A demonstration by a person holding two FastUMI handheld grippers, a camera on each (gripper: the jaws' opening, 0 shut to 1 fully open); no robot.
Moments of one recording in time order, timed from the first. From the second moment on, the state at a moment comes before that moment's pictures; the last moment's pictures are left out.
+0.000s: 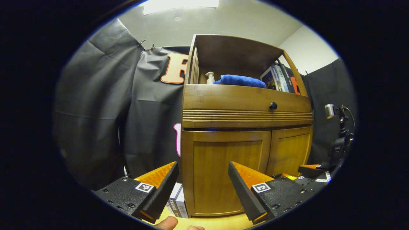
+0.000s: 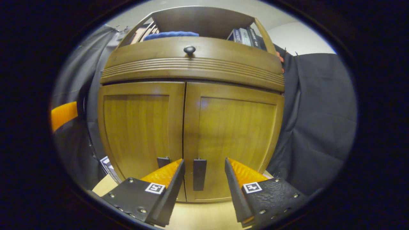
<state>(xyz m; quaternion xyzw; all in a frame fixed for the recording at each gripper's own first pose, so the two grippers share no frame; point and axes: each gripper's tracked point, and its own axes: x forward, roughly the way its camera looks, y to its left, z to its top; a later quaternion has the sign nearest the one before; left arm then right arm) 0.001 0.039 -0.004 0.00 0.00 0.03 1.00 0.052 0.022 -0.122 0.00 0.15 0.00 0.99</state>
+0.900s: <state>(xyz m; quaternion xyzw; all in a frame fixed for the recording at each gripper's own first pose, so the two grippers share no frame) 0.017 0.065 -0.016 0.01 0.01 0.07 1.00 0.100 0.030 -0.182 0.04 0.21 -0.02 0.98</state>
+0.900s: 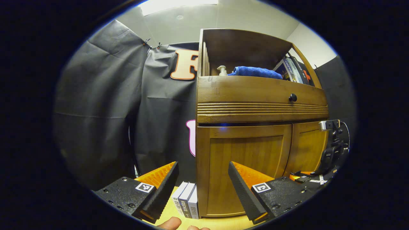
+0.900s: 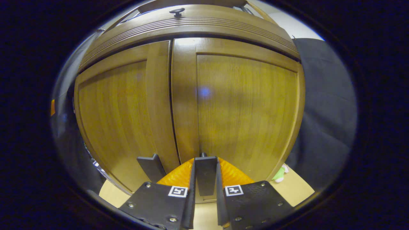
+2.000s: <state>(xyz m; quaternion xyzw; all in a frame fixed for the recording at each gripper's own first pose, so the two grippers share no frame) 0.003 -0.002 -0.029 -0.02 0.04 -0.01 1.00 0.086 0.005 -0.149 0.07 0.20 -0.05 0.98</state>
